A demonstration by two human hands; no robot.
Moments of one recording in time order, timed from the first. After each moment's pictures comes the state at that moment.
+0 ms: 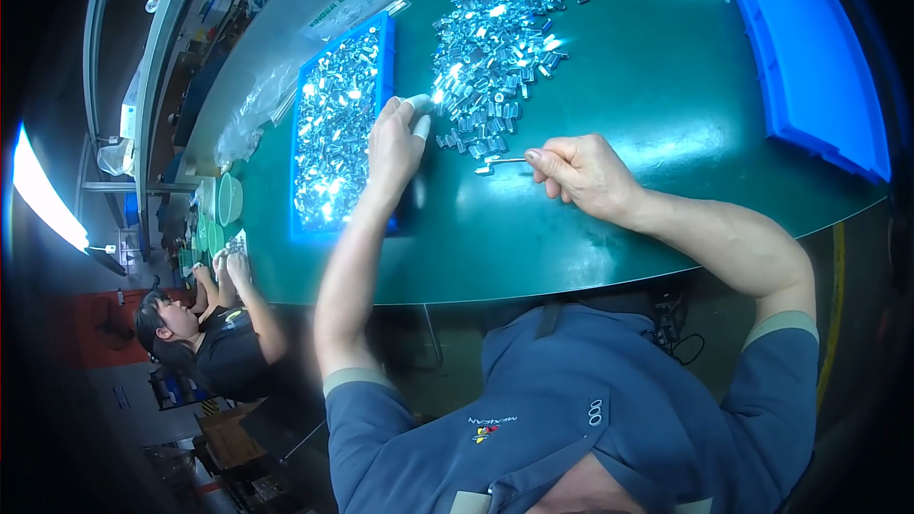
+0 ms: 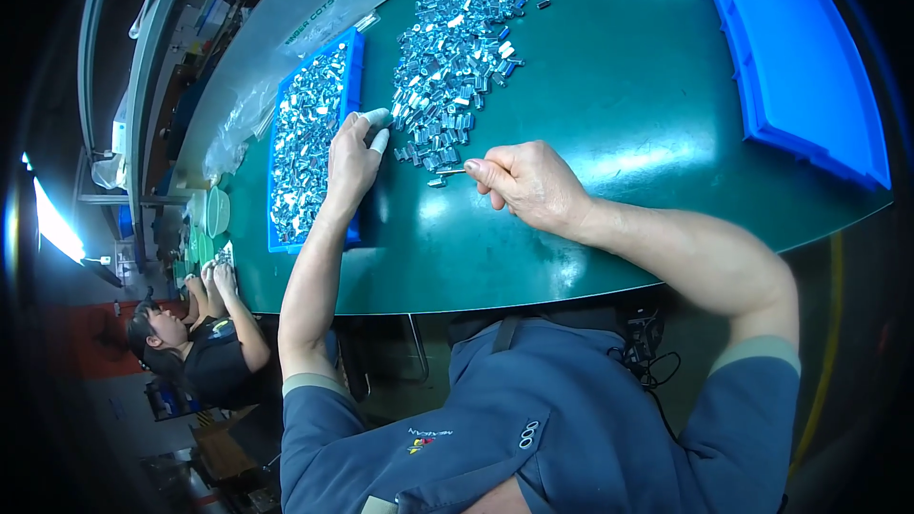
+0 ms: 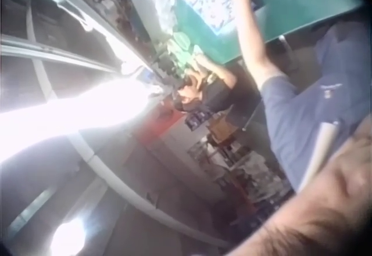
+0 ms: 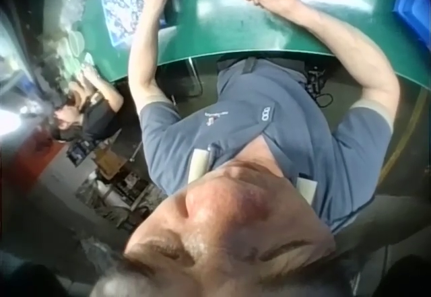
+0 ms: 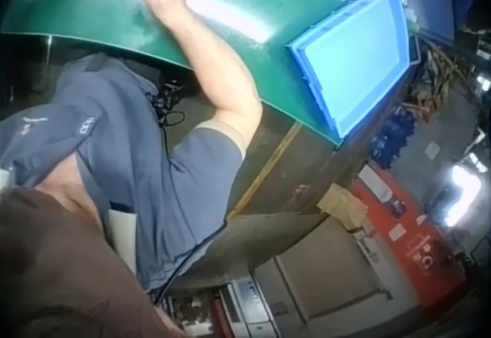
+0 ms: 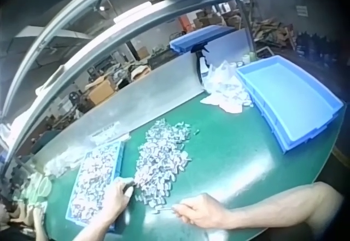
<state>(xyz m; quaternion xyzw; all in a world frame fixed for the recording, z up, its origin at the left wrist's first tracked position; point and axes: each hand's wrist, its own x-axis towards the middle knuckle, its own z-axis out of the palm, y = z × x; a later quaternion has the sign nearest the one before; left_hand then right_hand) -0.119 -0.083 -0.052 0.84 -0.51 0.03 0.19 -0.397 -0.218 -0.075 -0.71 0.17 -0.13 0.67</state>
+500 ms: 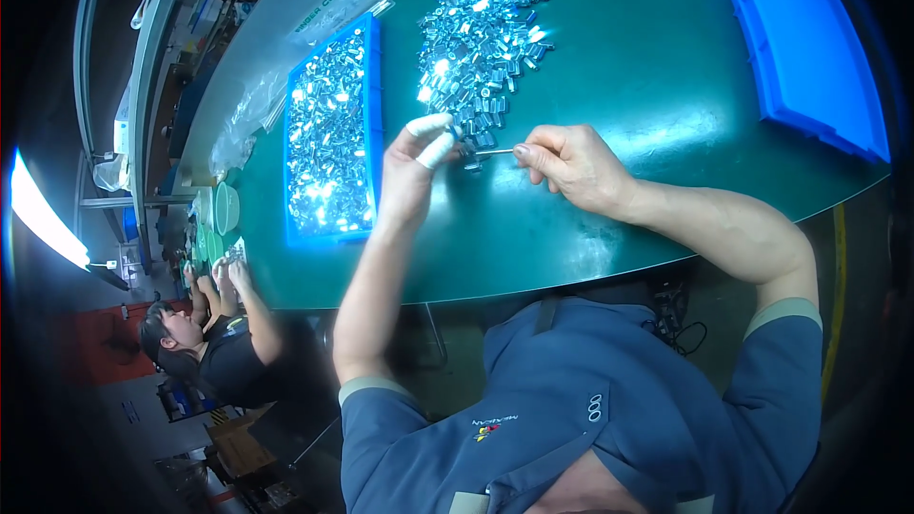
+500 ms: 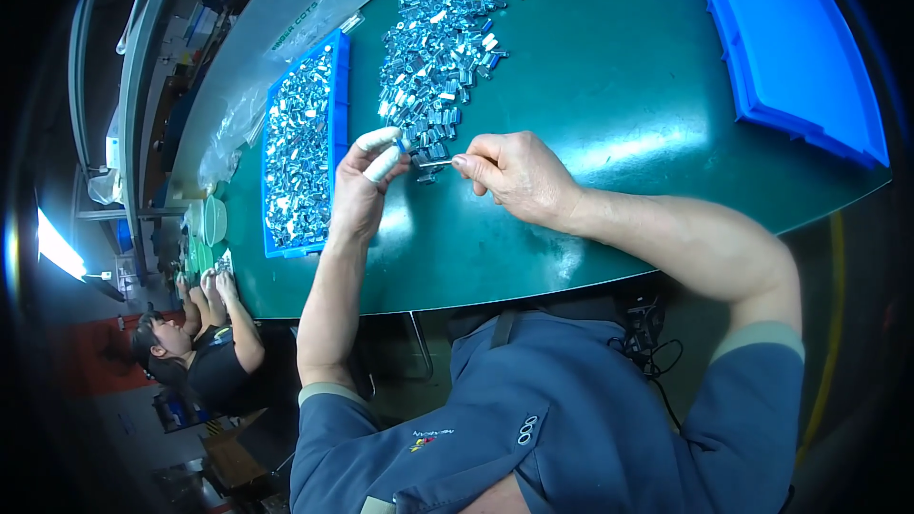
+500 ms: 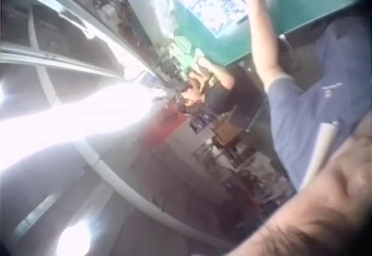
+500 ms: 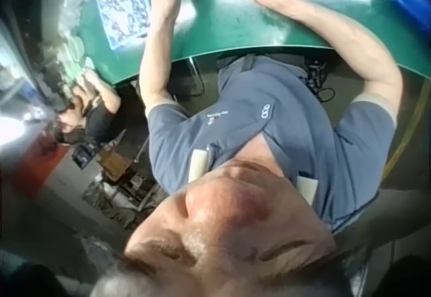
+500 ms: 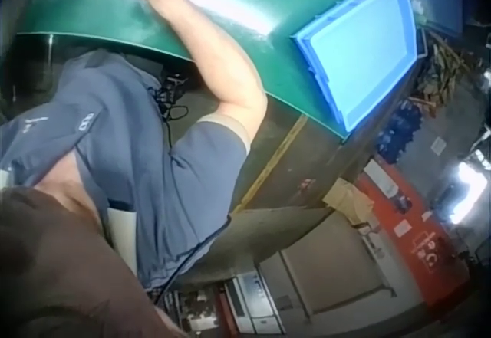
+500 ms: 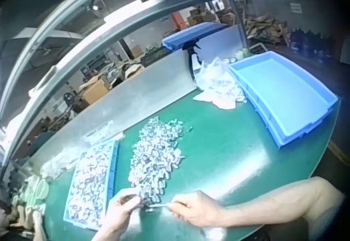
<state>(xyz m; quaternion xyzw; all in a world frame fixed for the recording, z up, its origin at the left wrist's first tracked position) -0.183 -0.066 -0.052 0.67 -0.29 -0.35 0.59 -0.399 -0.216 -0.070 -0.70 0.17 -0.13 0.69</state>
